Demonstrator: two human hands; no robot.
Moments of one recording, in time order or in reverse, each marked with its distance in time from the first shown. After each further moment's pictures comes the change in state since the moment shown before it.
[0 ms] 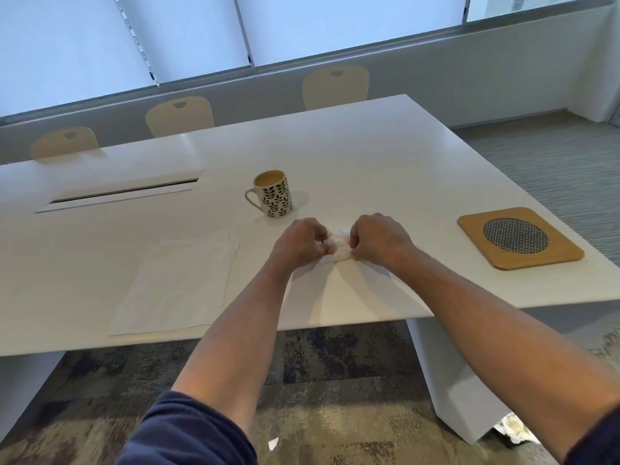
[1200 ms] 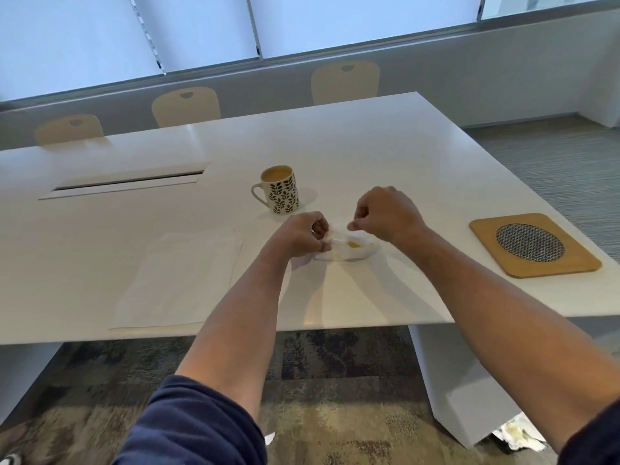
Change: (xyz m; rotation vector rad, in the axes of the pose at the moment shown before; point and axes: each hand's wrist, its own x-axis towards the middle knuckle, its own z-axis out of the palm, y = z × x) left_hand 0.012 -0.013 -0.017 -0.127 -0.110 -0.080; right_hand 0.028 -0.004 -0.030 0.088 0.107 -0.070
